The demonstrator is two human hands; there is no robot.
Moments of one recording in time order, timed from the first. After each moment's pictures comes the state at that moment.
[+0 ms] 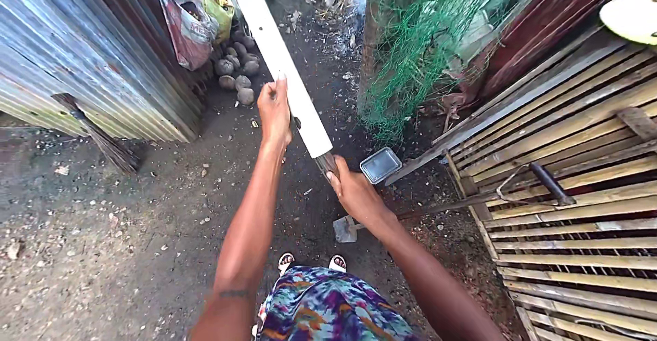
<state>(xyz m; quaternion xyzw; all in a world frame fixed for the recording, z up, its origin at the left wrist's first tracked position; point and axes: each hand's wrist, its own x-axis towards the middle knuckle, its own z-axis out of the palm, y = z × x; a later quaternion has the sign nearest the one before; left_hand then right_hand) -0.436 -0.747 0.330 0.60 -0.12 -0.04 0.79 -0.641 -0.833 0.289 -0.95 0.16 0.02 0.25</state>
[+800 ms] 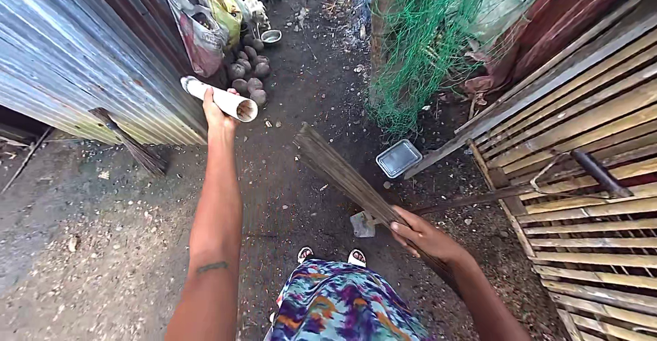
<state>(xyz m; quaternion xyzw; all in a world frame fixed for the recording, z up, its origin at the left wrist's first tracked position) -0.302 -0.650 0.295 0.37 0.06 -0.07 0.92 -0.764 -0.922 0.202 -0.73 0.10 0.17 0.66</state>
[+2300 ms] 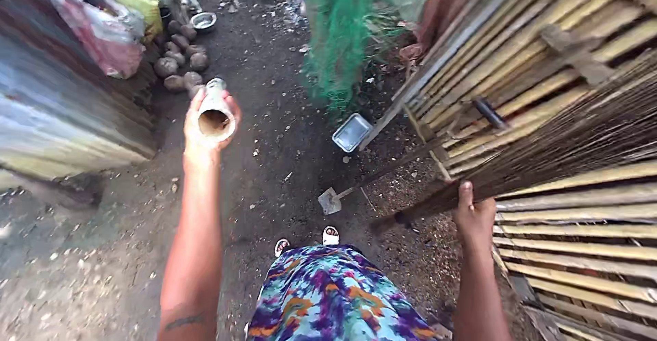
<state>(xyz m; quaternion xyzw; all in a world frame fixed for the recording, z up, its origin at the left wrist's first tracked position) -0.416 -0.741 0.289 0.25 0.01 -0.42 0.88 -0.904 -0.971 0.219 -0.67 0.52 -0.37 0.37</state>
